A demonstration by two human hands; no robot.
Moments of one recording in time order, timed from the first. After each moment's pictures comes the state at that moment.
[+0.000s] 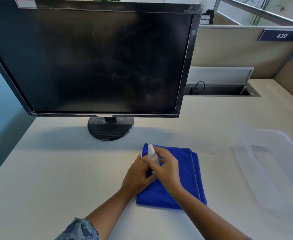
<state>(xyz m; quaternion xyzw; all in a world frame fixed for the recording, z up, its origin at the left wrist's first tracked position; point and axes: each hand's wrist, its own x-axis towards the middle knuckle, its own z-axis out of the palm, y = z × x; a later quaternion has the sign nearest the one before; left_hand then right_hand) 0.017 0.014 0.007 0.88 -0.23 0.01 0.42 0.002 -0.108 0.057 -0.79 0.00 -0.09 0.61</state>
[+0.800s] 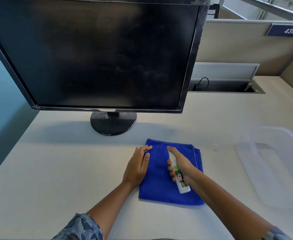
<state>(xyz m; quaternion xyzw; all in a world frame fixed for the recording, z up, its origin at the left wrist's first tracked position) 0.011 0.019 0.016 0.84 -0.08 0.01 0.54 0.019 -0.155 0.061 -0.62 0.31 0.32 0.65</state>
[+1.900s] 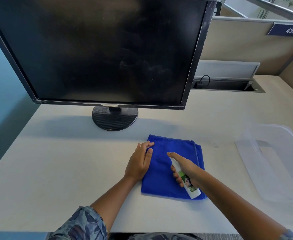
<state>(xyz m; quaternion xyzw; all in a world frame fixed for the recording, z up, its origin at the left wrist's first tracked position) 0.011 0.021 0.010 0.84 -0.09 0.01 0.53 0.002 -0.163 0.065 -0.70 0.27 0.37 0.55</state>
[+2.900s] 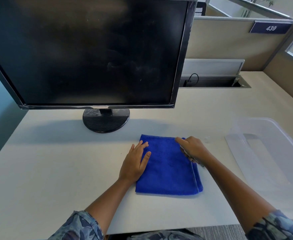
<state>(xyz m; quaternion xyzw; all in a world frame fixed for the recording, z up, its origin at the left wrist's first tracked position) 0.014 0.019 -0.005 0.90 -0.12 0.02 0.41 0.035 -0.208 0.078 -0.89 0.14 0.15 0.41</state>
